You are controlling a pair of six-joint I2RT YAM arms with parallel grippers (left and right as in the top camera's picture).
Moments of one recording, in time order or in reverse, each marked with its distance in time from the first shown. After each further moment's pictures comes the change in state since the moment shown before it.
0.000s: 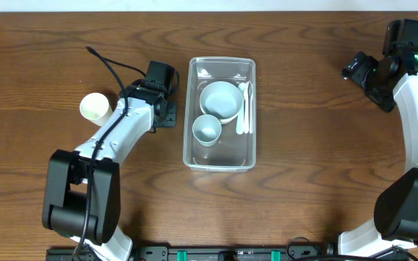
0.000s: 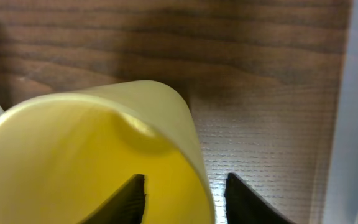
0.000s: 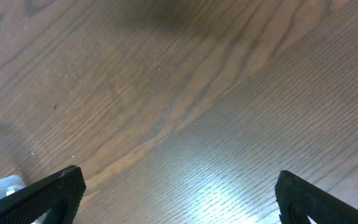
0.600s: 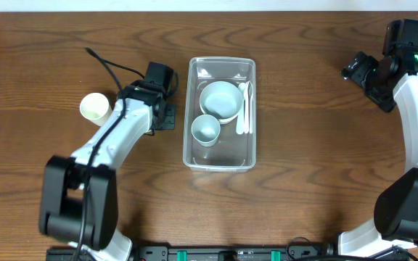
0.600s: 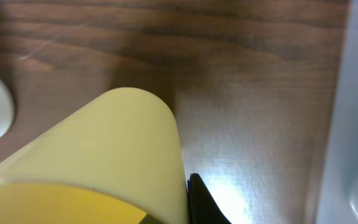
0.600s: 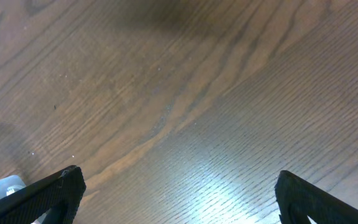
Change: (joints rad) left arm 0.000 -0.061 0.000 -0.077 0.008 -0.011; right arm 0.000 0.000 0.000 0.000 0.000 0.000
